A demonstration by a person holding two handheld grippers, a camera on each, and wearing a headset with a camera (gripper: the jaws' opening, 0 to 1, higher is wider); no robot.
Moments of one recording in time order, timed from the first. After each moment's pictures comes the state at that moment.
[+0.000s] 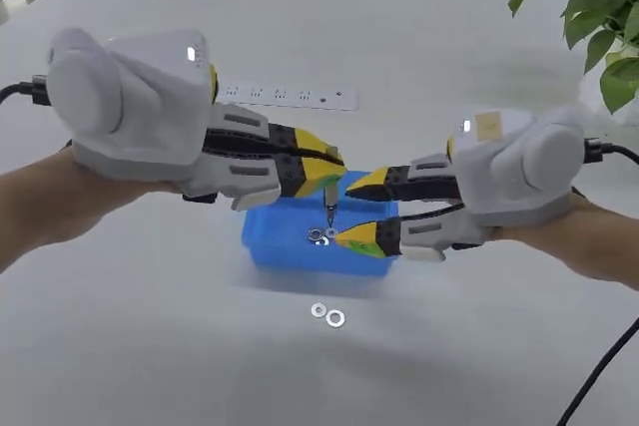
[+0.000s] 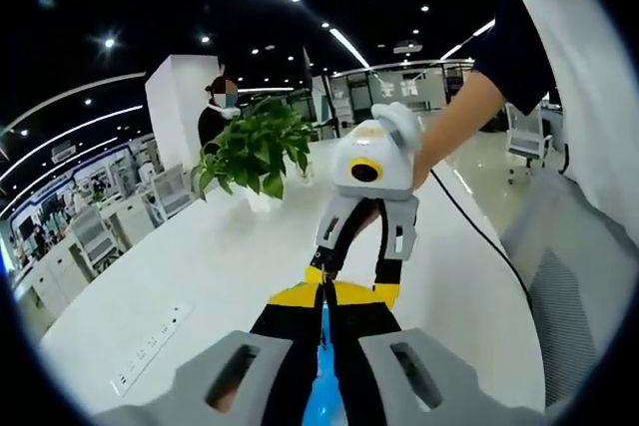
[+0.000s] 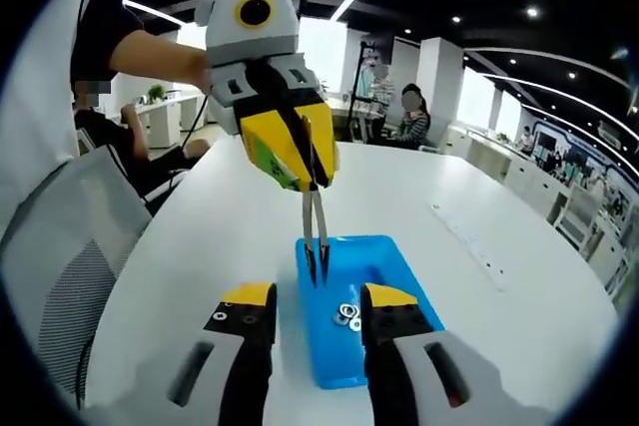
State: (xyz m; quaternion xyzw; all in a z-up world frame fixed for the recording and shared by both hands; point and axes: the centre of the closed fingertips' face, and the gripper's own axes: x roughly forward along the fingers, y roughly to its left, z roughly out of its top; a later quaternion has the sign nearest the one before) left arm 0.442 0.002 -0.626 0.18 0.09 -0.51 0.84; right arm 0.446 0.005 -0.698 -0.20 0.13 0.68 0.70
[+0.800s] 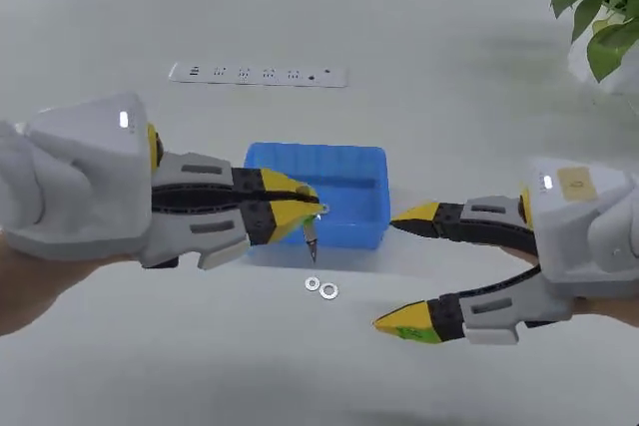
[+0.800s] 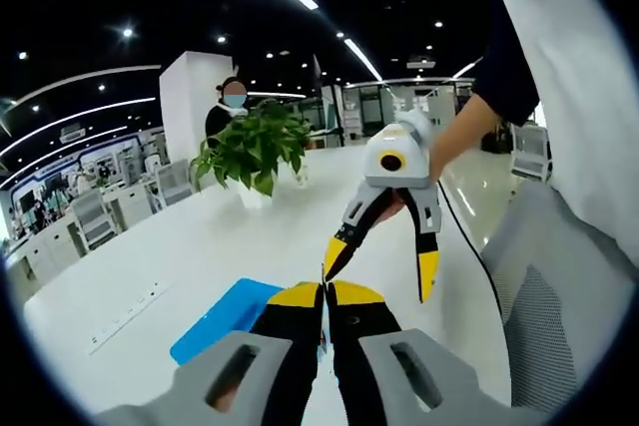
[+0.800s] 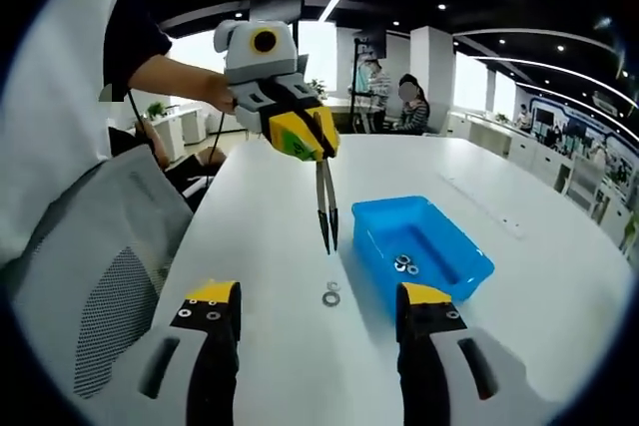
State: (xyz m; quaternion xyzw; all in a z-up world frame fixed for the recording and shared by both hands) left arm 0.393 -0.001 -0.651 0.13 0.09 -0.50 0.85; right arm 0.380 -0.045 -0.719 -0.17 0.16 0.68 0.70
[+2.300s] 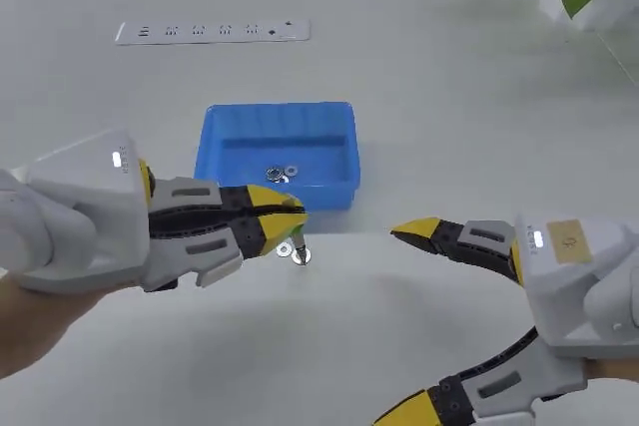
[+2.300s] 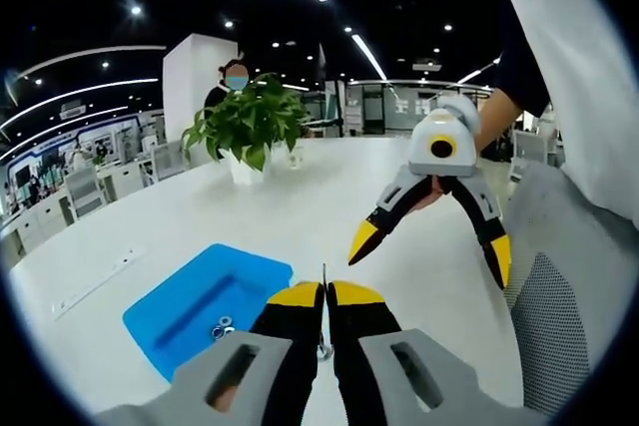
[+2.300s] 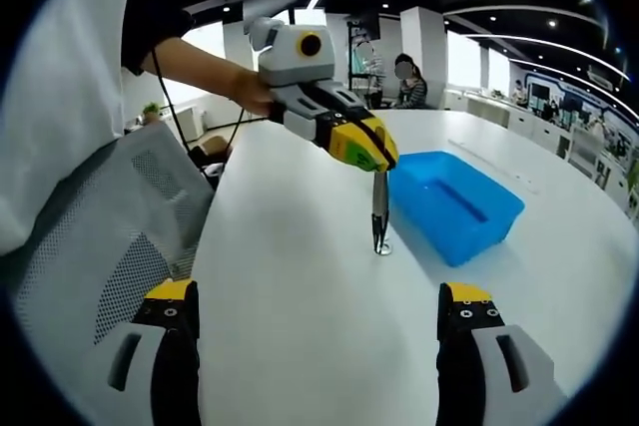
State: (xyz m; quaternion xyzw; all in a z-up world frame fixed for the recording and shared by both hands) left arm 0.393 -0.012 -0.704 0.11 0.12 -0.50 0.85; right arm 0.330 -0.061 -0.758 -0.16 0.21 0.67 0.70
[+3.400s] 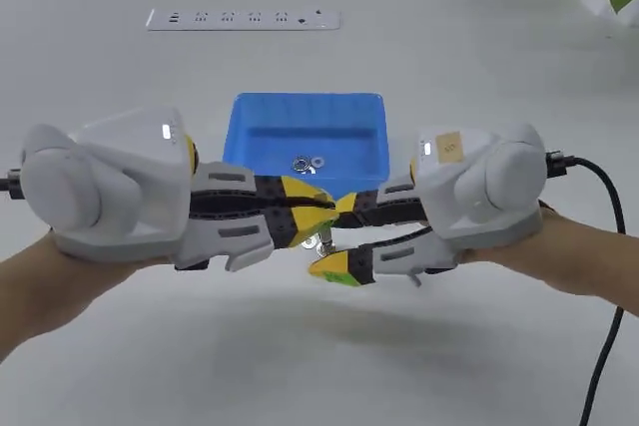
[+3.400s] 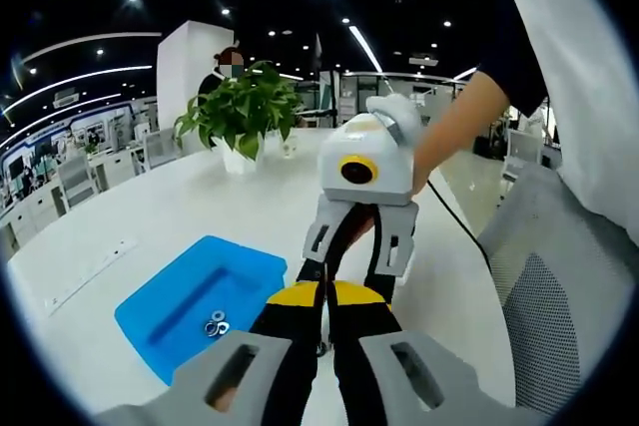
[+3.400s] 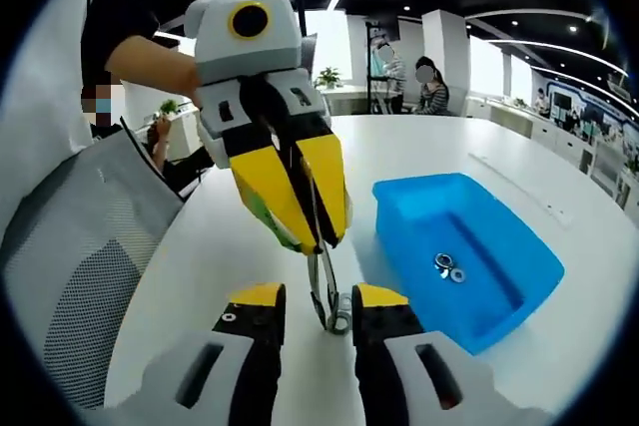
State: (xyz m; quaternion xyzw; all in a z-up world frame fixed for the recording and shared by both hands) left arm 0.396 -0.014 -0.709 0.11 0.15 -0.51 0.84; right arm 0.386 0.019 -0.772 -0.17 0.19 0.71 0.66
